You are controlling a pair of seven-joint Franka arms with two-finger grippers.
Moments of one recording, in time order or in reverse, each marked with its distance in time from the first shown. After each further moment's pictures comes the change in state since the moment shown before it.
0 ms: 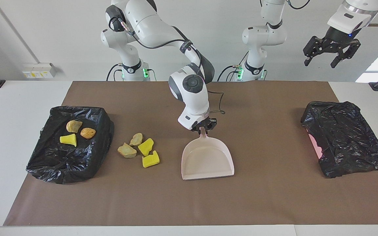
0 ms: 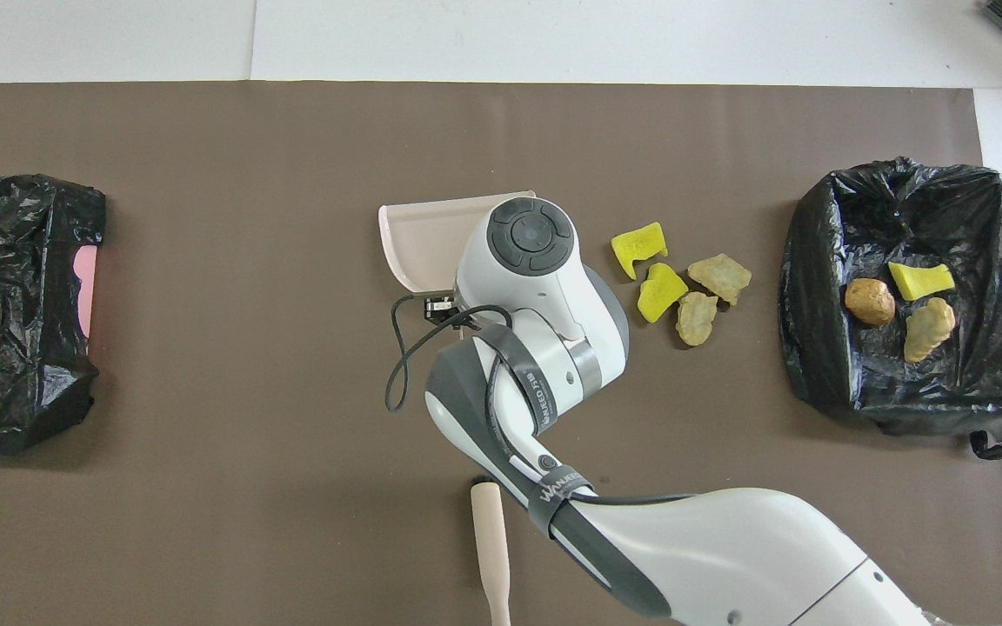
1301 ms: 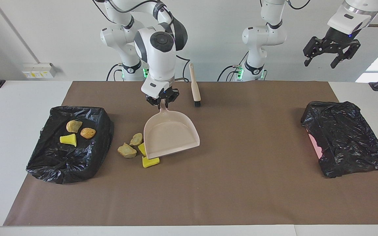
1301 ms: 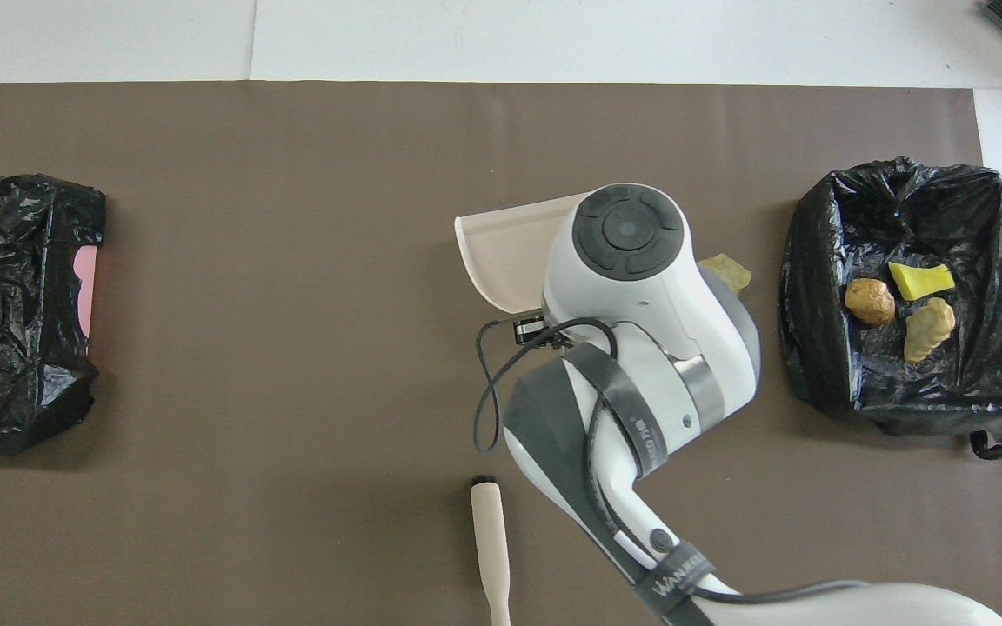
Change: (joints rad) left arm 0.000 0.003 0.012 0.000 0.000 0.031 0.000; right arm -0.056 -0.209 0.003 -0.094 -0.138 -0.227 -0.068
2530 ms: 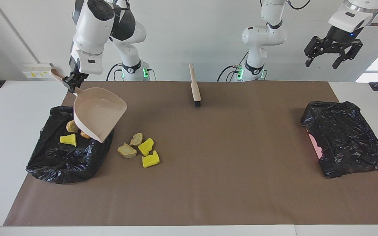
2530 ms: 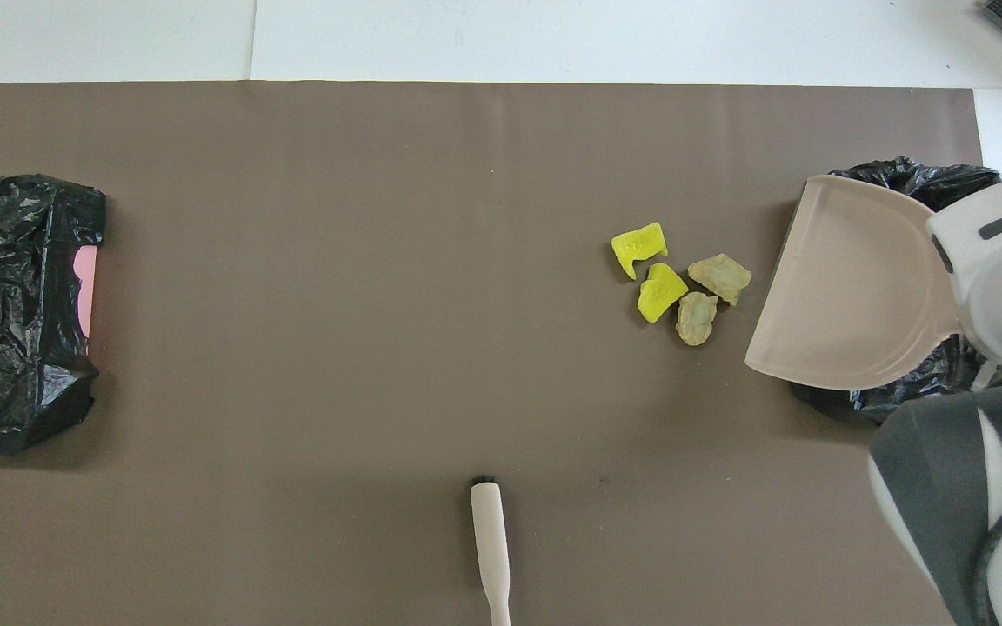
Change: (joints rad) left arm 0.000 0.007 -0.003 0.008 0.000 0.024 0.011; right arm -0.380 -0.477 -0.028 -0.269 -0.488 -0.189 -1.295
